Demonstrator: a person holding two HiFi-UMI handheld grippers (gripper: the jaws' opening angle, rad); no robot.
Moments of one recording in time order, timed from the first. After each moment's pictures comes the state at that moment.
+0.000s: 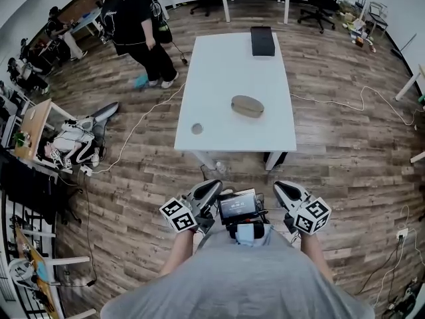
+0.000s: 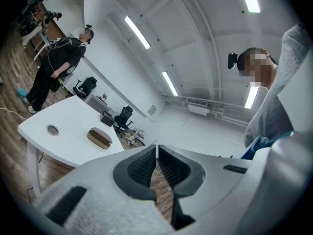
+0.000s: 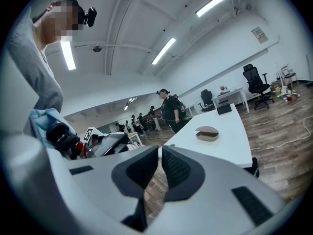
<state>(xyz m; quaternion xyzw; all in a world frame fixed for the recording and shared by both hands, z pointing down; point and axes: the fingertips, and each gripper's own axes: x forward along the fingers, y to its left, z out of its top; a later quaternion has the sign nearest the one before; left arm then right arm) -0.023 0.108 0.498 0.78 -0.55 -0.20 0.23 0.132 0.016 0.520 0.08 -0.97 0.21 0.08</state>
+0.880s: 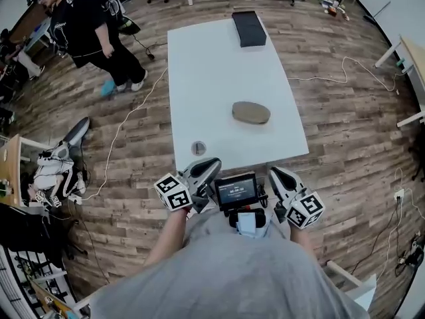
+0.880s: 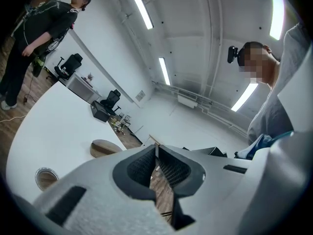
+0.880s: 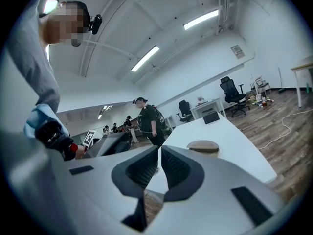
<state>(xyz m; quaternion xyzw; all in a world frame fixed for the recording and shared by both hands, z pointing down) -0.176 -0.017 0.505 0.85 -0.43 -0.15 0.28 -0.014 -0.048 0.510 0.24 -0.95 0.22 0.04</state>
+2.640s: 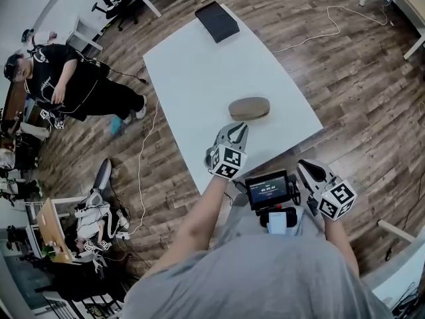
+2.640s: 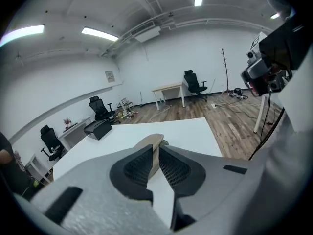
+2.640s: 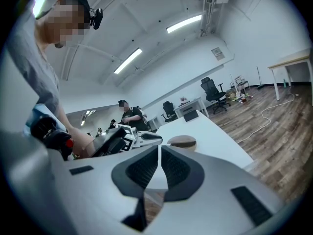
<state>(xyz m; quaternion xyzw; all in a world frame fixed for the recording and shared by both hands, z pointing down) -0.141 -0.178 0.623 0.85 -0.42 0.32 0.00 0.033 -0.058 0.540 0.32 -0.91 0.26 0.04</state>
